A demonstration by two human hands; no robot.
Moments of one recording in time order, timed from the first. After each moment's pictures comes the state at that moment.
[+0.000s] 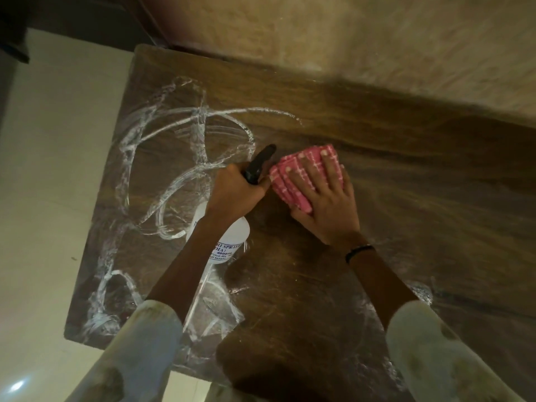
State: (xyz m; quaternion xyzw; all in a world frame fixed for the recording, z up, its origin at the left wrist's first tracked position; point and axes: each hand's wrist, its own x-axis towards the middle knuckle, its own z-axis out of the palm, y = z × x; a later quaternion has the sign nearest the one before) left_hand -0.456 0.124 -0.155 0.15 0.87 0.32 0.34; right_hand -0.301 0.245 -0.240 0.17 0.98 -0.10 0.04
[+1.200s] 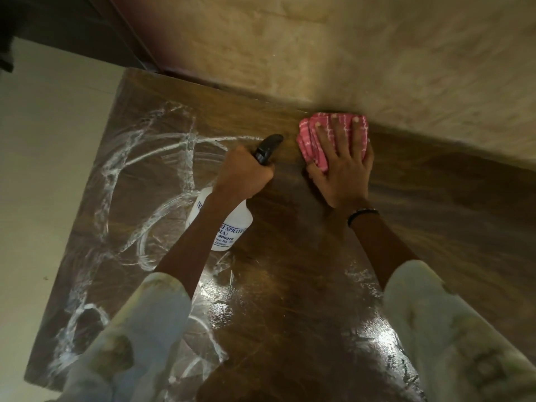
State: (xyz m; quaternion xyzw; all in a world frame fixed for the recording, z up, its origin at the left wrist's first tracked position) left_hand -0.501 0.197 -0.158 0.13 0.86 0.31 0.37; right_hand -0.372 0.340 -0.233 0.32 0.94 -0.10 0.04
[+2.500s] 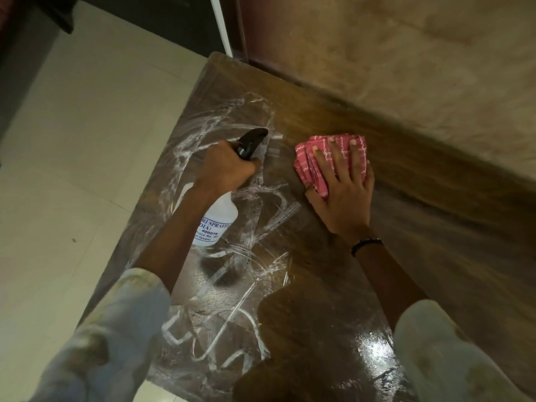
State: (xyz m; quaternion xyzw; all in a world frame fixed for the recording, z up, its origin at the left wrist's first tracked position) left_hand -0.586 0.078 -0.150 0.05 0.89 0.32 0.32; right_hand -0.429 0.237 -0.236 0.21 0.97 -0.09 0.04
